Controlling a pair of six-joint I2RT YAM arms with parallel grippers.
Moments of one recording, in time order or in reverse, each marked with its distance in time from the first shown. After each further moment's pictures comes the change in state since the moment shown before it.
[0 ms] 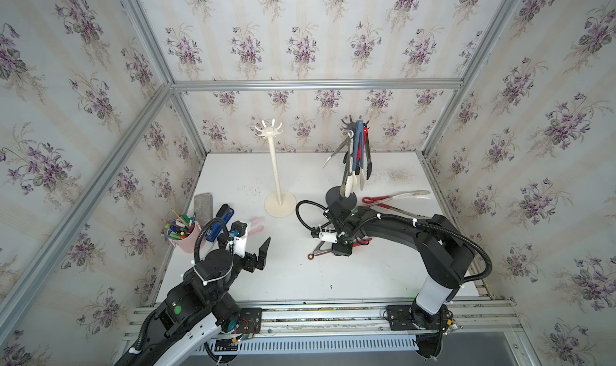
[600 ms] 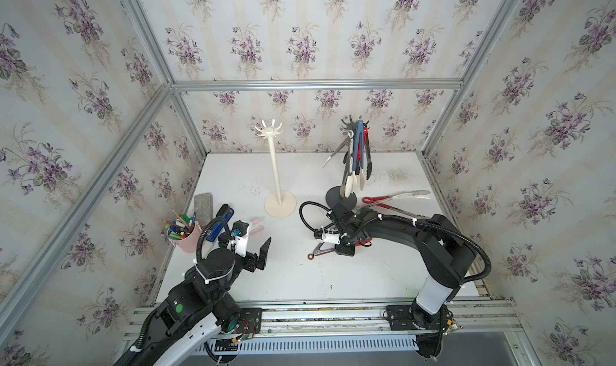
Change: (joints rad) left arm -0.001 0.015 0.000 -0.001 -0.001 0.000; right arm -0.017 -0.002 -0.050 0.047 -0.013 -0.020
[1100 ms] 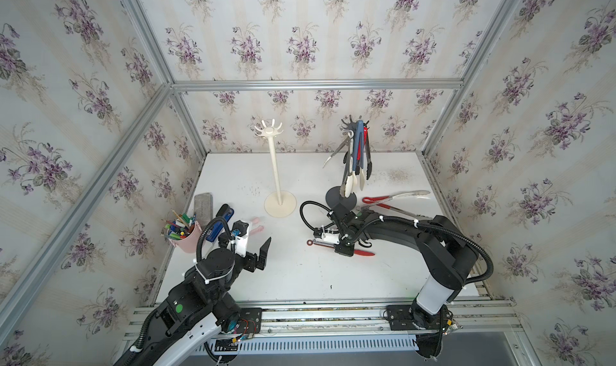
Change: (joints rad) left arm 0.000 0.000 0.000 -0.001 0.000 0.000; right arm 0.000 -0.023 -0.023 0.060 -0.006 0.027
